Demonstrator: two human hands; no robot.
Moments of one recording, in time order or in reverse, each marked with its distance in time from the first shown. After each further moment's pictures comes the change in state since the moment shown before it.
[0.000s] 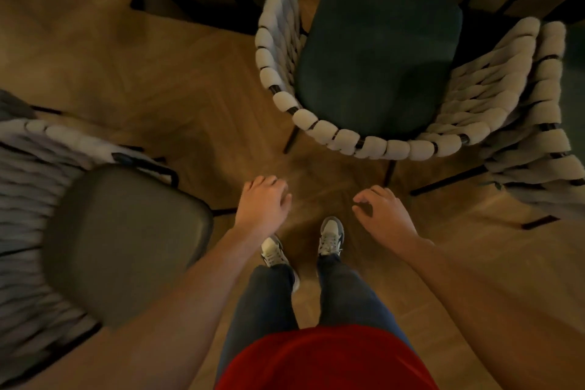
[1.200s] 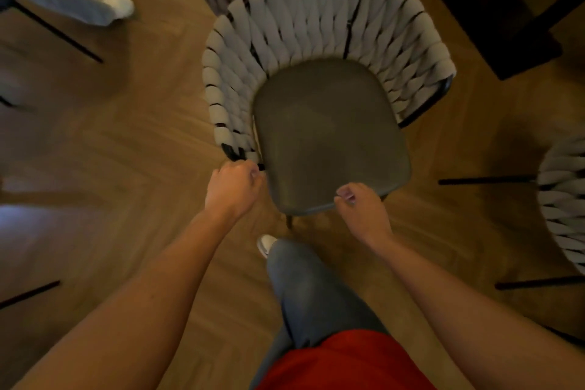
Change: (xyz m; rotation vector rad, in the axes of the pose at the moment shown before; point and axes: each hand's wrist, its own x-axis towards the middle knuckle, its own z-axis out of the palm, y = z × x) left_hand -0.479 -0.390 0.046 -0.359 0.369 -0.869; right_hand -0.132 -0.416 0.348 -0.123 -0.346 -0.465
